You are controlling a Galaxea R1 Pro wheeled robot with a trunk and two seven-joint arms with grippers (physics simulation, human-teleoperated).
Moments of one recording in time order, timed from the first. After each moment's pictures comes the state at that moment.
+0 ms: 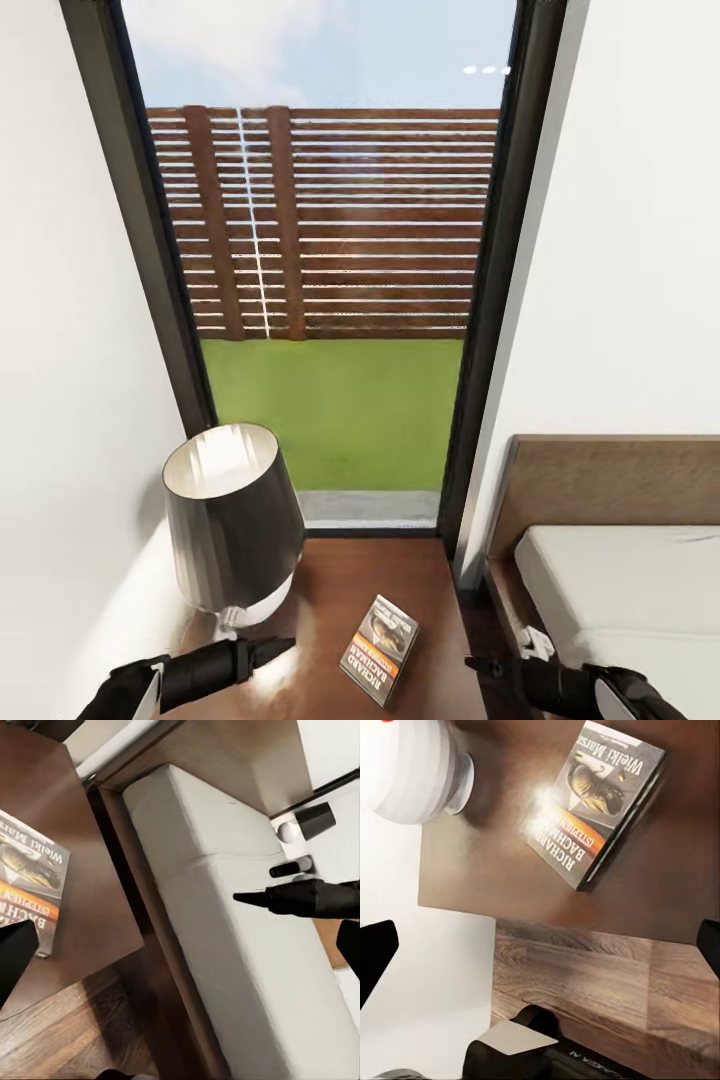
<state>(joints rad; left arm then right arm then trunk) -0.42 0.06 0.45 -0.50 -0.21 0.31 -1.30 -0.38 -0.32 0.30 -0.54 -0.63 0.47 0.75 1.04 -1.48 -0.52</state>
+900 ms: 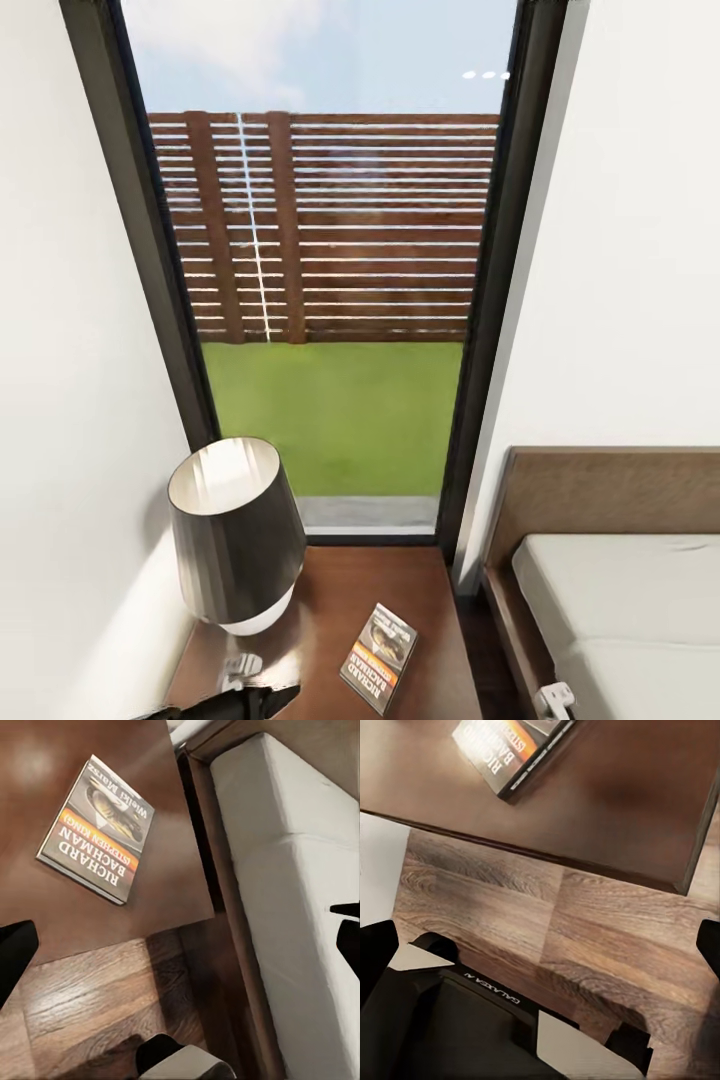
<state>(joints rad) -0.42 0.06 0.45 -0.24 -0.21 0.08 -0.98 -0.38 -0.30 0.30 -0.29 -0.28 0.15 0.77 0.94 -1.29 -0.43</state>
